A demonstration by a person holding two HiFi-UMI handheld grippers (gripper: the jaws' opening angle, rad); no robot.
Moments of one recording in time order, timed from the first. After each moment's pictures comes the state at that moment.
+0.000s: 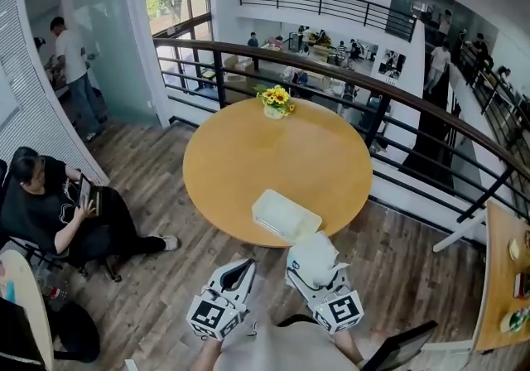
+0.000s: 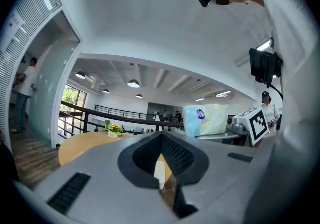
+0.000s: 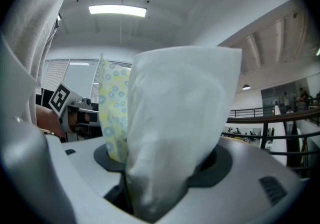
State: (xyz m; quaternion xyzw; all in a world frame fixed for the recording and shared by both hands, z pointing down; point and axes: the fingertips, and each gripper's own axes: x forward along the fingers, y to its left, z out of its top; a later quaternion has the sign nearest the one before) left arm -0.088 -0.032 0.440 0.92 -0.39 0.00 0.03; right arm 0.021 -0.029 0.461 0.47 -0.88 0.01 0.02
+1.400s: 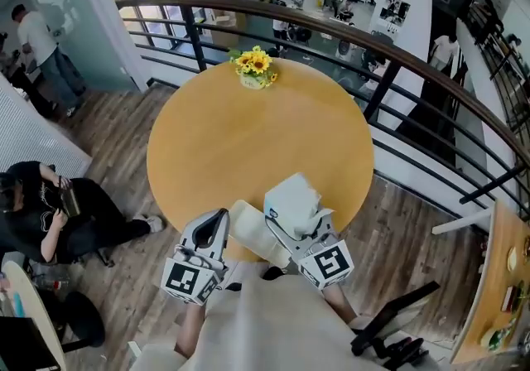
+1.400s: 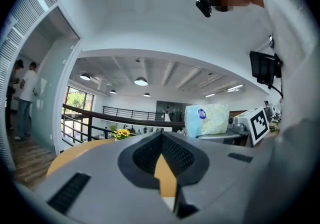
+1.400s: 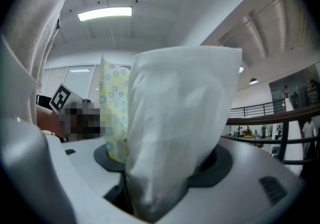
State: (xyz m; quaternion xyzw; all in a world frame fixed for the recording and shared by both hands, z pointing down) left arm -0.040 -0.220 0.402 0.90 -0.43 0.02 0.03; right arm 0.069 -0.224 0.425 0.43 -0.90 0.02 0.00
